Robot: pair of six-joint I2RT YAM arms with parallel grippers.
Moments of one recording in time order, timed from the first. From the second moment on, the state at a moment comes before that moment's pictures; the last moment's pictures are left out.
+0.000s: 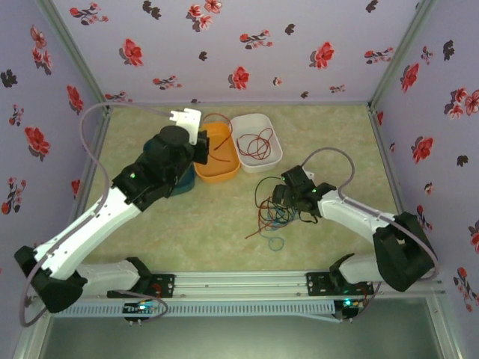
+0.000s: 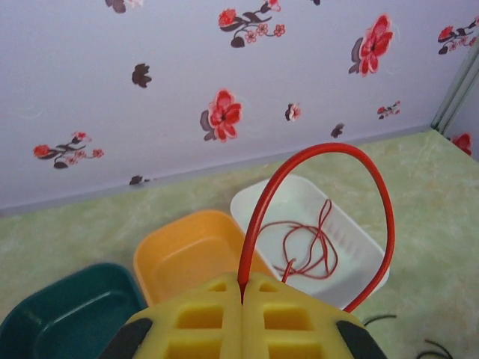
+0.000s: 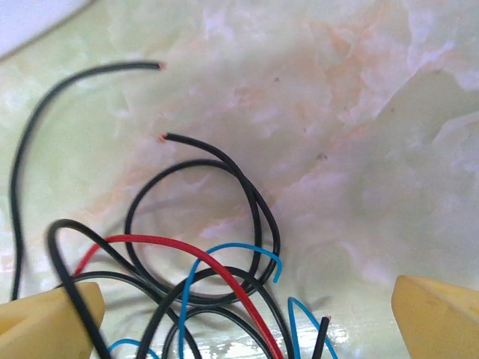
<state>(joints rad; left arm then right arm) -0.80 1.19 1.30 -0.43 -0.45 -0.17 0.58 1.33 0.71 -0.48 0.21 0.75</state>
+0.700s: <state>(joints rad) -0.65 1.76 1.81 -0.41 -0.06 -0.15 0.58 1.16 0.86 -0.66 0.40 0.74</state>
